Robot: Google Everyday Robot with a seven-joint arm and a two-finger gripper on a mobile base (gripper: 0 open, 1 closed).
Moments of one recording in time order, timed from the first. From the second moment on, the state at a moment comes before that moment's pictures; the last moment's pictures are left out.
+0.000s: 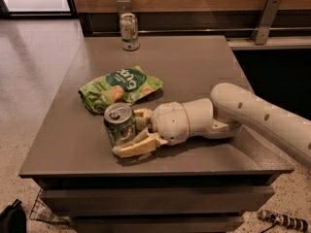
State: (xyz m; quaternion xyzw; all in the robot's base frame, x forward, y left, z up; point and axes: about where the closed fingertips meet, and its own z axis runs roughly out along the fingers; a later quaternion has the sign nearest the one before) arm 0.427 0.072 0.846 -0.58 0.44 0.51 0.45
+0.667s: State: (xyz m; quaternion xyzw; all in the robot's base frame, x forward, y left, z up) arm 0.431 0.043 0.906 -0.60 0.42 0.49 0.47
